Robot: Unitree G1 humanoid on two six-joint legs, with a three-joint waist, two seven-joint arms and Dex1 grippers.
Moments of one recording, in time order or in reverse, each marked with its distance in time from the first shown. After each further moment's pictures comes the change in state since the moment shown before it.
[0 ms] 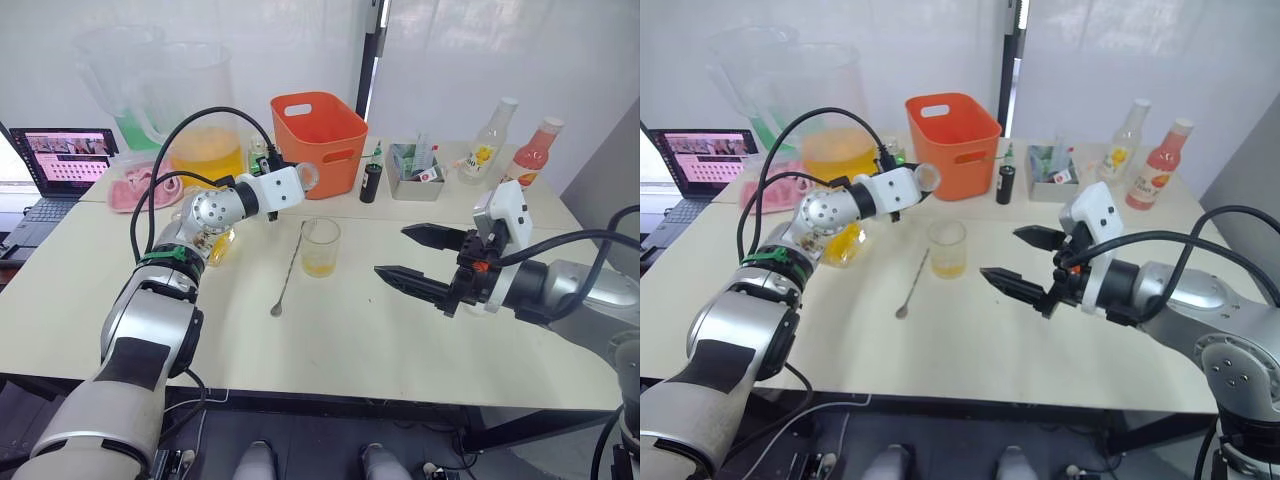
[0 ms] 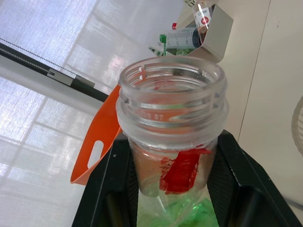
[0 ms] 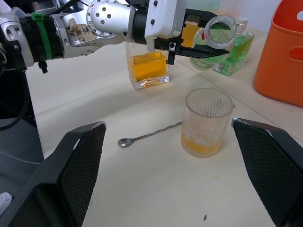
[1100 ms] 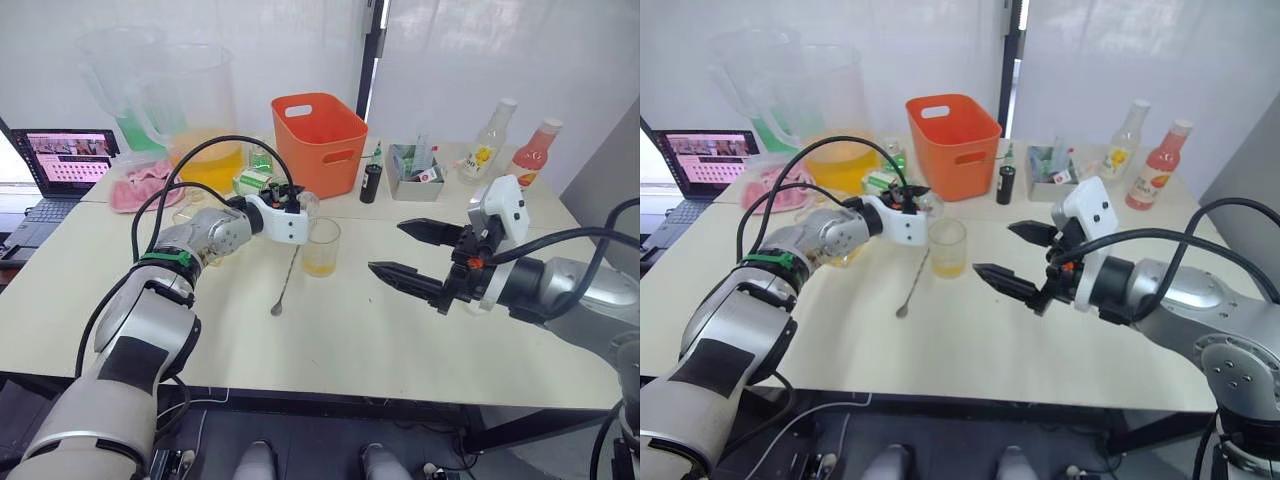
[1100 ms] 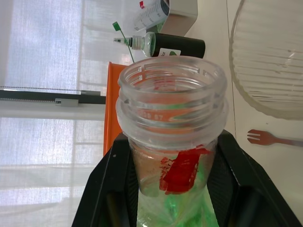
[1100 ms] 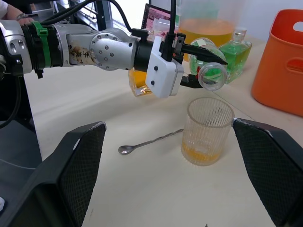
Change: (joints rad) left arm -0.005 0.039 -0.248 0.039 0.343 -0.062 0.382; right arm -0.036 -0.012 0.019 -0.030 0.062 0.001 -0.094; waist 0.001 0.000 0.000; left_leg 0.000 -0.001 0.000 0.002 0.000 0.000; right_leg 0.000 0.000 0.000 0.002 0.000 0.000
